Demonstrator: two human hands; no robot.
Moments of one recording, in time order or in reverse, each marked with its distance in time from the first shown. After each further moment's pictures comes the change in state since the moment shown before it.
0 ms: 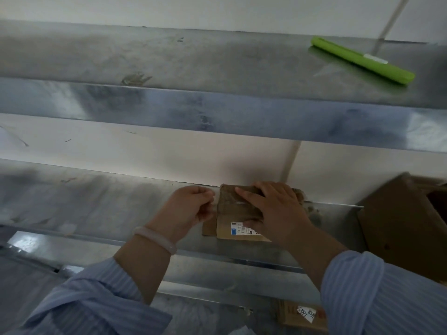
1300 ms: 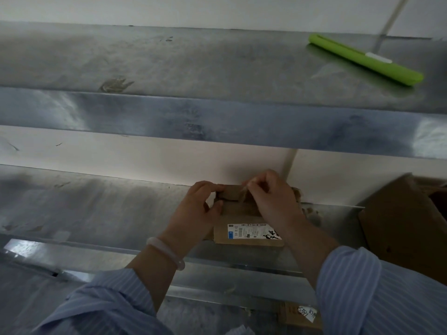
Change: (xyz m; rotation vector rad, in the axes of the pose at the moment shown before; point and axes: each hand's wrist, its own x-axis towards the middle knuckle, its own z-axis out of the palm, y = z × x) left_hand 0.013 -0.021 0.013 0.800 0.067 0.674; right_hand 0.024 -0.016 -0.018 1.046 0.260 0.441
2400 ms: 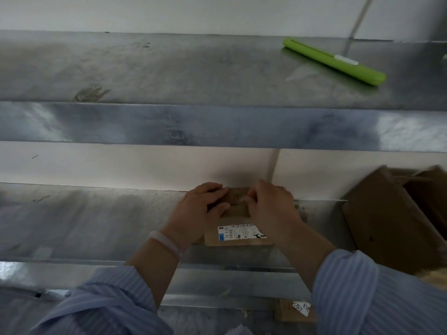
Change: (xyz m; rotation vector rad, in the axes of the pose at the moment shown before) left_hand 0.023 -0.004 0.016 0.189 -0.225 0.042; right_hand -0.011 0.000 -0.014 -0.719 0.037 -0.019
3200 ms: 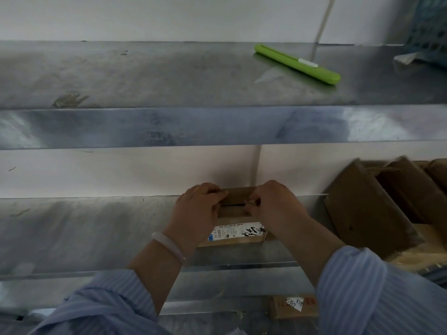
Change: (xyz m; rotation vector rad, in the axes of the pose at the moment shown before) left_hand 0.000 0.031 0.005 0.297 0.036 0.138; right_hand -0.009 0.025 -0.026 -0.079 -0.143 0.038
